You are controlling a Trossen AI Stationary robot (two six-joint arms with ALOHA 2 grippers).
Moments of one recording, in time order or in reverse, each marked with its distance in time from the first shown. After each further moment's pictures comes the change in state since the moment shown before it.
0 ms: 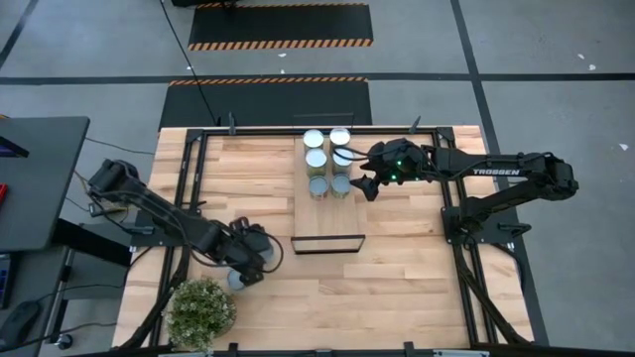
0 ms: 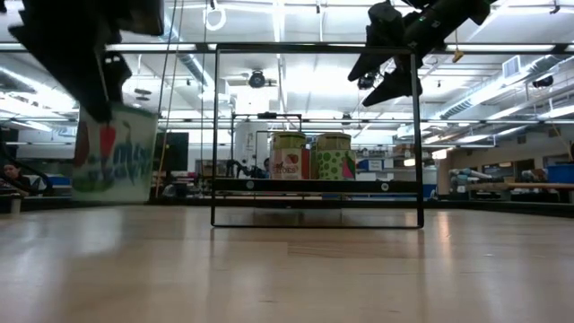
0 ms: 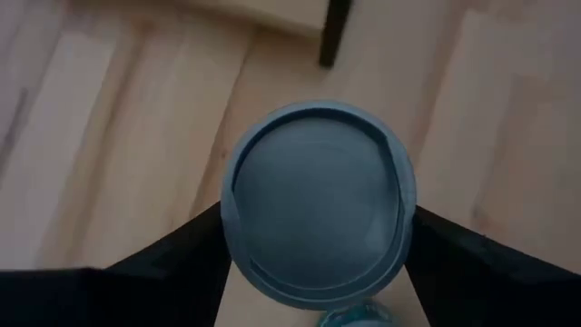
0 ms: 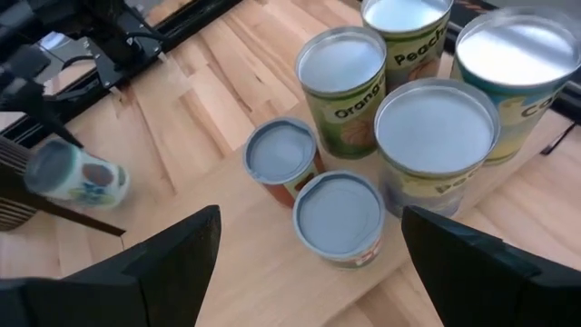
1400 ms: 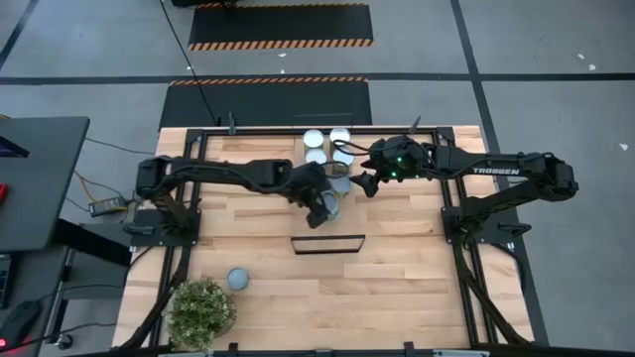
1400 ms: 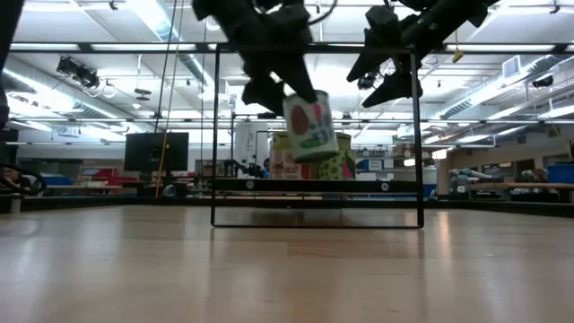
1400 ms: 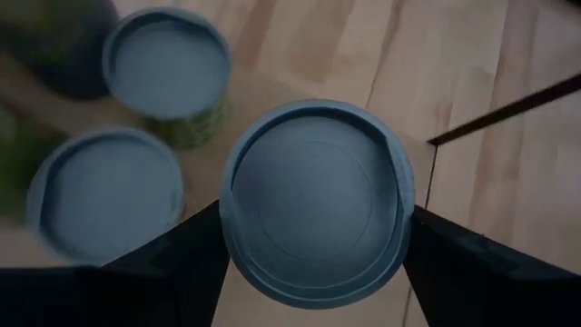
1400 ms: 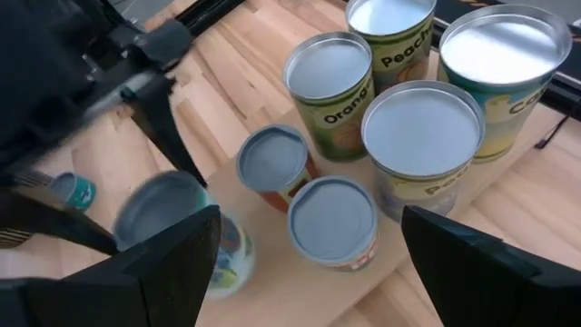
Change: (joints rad) left arm 0.596 0.334 0.427 0.255 0.340 0.466; right arm -0.029 0.000 0.000 0.006 -0.013 0.029
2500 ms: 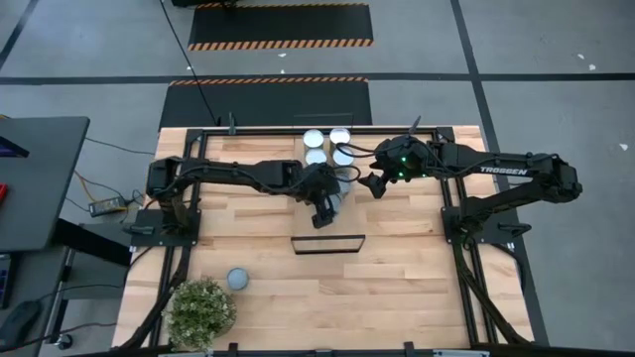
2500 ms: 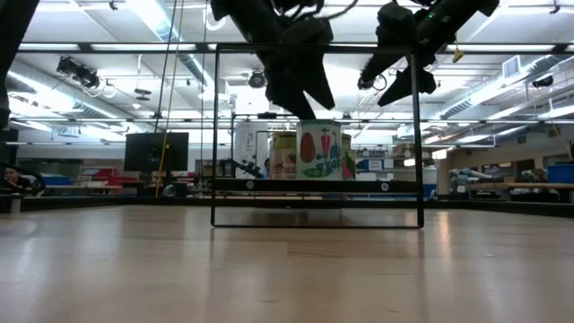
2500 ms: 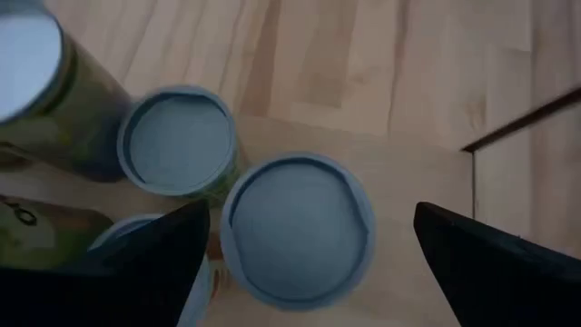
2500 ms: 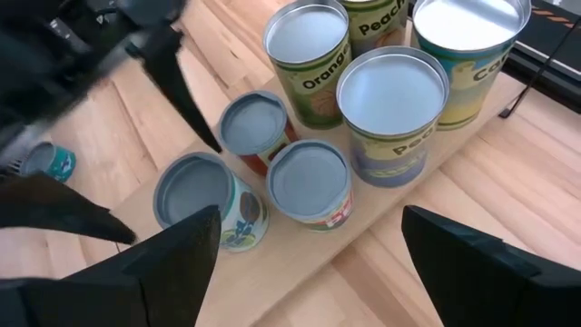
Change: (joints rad) left arm -0.011 0.092 0.113 -0.016 -0.080 0.214; right arm 0.003 -0.043 0.038 -0.170 0.007 -0.011
